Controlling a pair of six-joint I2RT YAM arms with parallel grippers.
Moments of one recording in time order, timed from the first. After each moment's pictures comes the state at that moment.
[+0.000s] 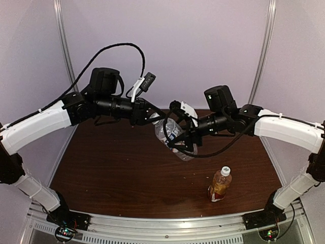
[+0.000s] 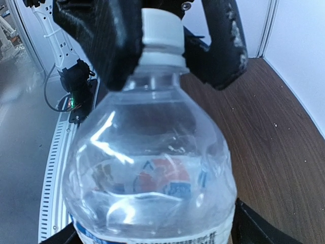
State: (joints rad) left arm -0.84 1.46 1.43 -0.34 0.55 -0.19; right arm 0.83 1.47 1.27 -0.33 -0.56 -0.27
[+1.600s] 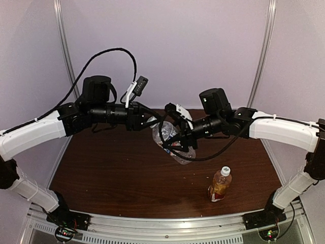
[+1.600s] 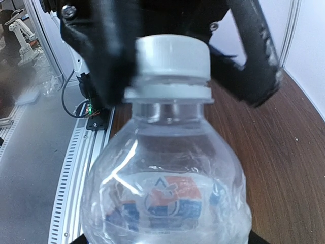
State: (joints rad) left arm -0.83 1.37 1.25 -0.16 0.54 -0.25; right arm 0.85 1.51 1.27 -0.25 -0.64 -0.23
